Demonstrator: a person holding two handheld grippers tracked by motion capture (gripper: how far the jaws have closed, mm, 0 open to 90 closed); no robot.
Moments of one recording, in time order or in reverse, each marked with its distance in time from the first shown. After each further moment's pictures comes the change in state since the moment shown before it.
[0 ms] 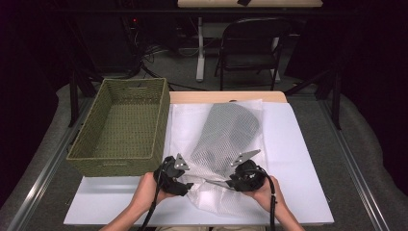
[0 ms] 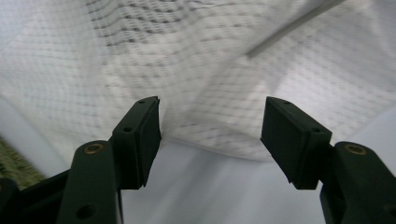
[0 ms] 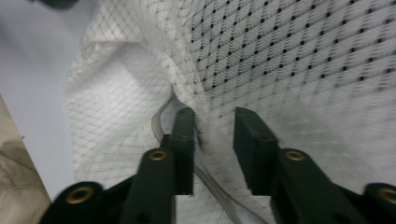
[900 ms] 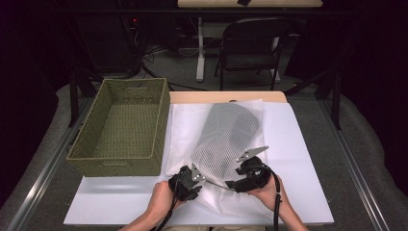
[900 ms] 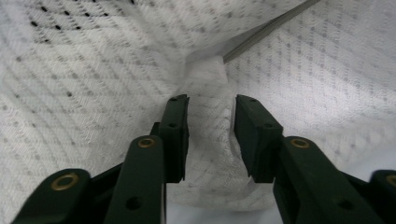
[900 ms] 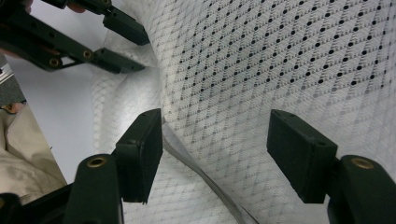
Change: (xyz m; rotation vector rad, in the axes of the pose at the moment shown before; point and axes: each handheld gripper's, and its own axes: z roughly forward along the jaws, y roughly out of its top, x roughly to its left) left arm -0.021 0.000 0.042 0.026 0.068 0.032; right arm -0.005 0.001 -0.015 -0.043 0.033 0.061
